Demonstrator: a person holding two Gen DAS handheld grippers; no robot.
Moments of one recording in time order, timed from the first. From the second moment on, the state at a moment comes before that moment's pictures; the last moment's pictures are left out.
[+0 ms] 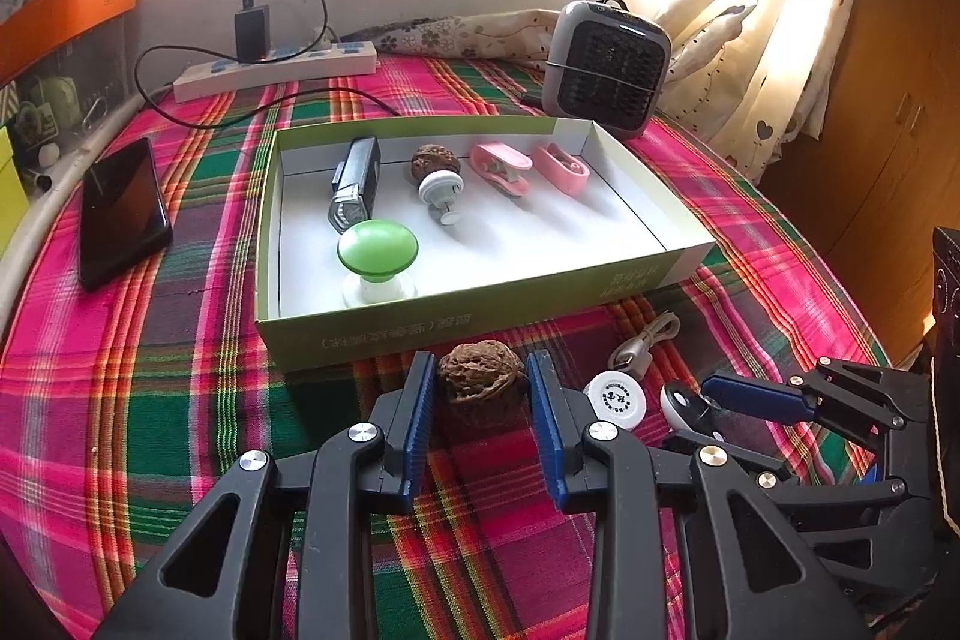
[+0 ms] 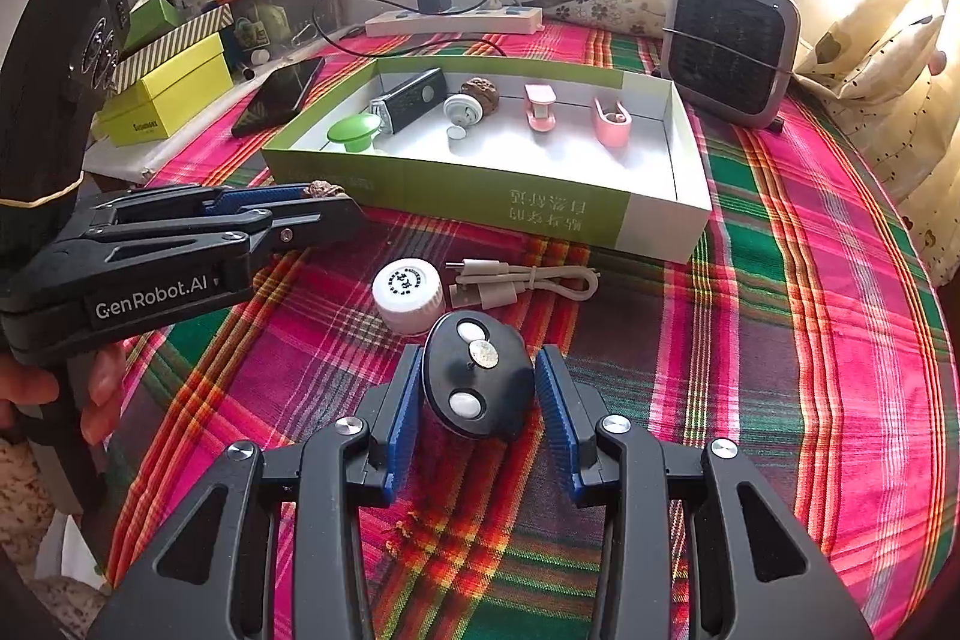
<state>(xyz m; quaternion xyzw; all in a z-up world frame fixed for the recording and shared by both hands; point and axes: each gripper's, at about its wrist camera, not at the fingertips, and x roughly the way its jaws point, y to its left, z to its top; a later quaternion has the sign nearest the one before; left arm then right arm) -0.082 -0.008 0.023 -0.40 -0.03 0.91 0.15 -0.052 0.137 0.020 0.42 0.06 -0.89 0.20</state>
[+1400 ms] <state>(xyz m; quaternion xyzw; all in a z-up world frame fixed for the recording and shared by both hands) -0.081 -0.005 0.028 -0.39 -0.03 0.90 0.16 -0.057 0.140 0.021 0.41 0.07 -0.89 0.18</state>
